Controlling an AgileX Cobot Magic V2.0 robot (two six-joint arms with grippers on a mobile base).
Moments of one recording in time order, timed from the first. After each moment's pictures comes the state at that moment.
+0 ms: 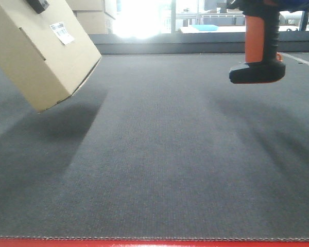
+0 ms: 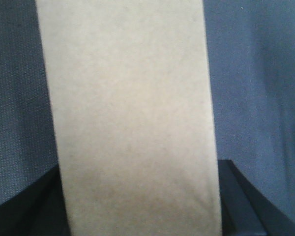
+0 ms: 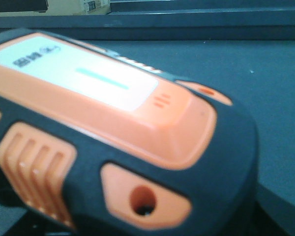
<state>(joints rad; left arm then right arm) 0.00 1.73 -1.67 -0.45 1.23 0.10 0.31 1.40 -0.82 0.73 -0.31 -0.53</state>
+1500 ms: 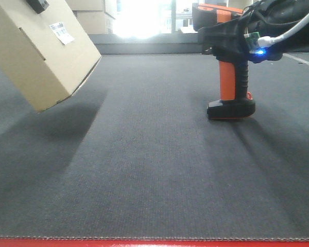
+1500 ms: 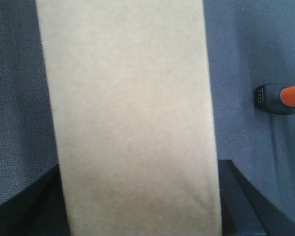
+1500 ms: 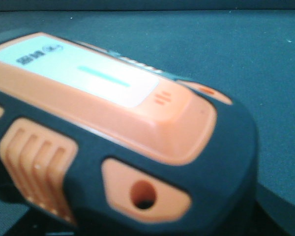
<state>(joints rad) 0.00 1.73 -1.67 -0.45 1.23 0.10 0.31 1.65 -0.82 0.38 -0.49 -0.16</state>
